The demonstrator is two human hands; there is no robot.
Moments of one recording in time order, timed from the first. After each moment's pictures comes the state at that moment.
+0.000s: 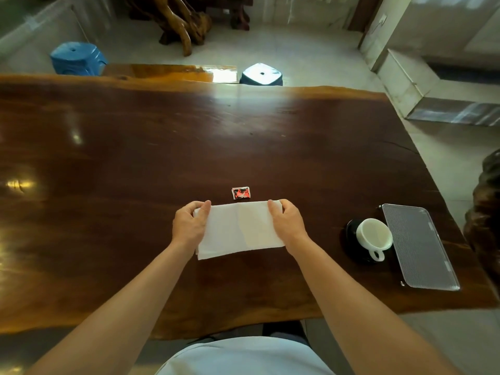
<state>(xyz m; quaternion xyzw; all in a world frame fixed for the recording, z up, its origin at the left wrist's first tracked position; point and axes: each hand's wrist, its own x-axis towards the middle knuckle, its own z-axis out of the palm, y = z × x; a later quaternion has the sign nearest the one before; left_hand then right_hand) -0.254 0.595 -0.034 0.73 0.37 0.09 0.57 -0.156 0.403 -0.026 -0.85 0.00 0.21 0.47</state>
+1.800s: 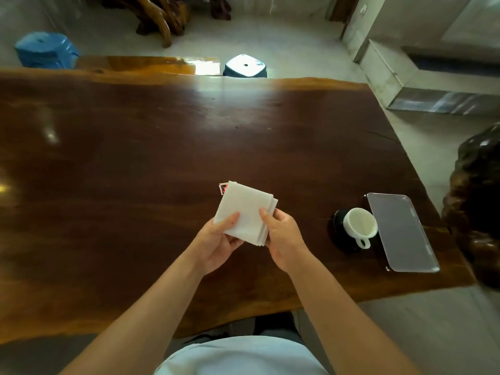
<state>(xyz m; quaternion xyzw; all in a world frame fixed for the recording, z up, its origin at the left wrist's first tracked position) -0.258 0.539 -0.016 0.35 0.23 -0.12 0.90 -0.203 0.395 0.013 -0.64 0.15 0.30 0.70</state>
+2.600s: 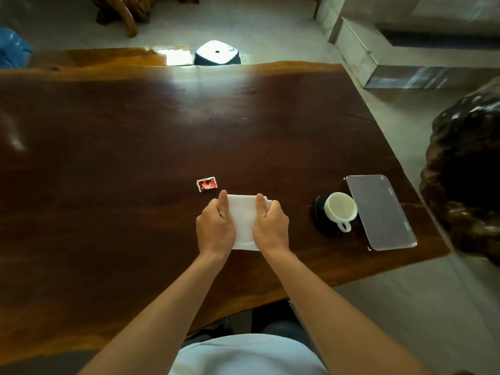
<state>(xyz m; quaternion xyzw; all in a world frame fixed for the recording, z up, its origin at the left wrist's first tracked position) -0.221 0.478 -0.015 0.80 0.30 0.11 0.51 -0.189 0.374 -0.011 -0.87 0.10 0.11 0.46</state>
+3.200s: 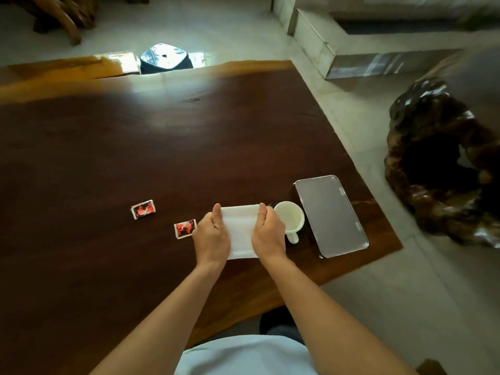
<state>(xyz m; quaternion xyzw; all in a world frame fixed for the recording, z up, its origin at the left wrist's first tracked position) -0.131 0.343 -0.036 0.80 0.27 0.05 0.54 -0.108 0.233 -0.026 -0.88 0.14 0.04 0.46</state>
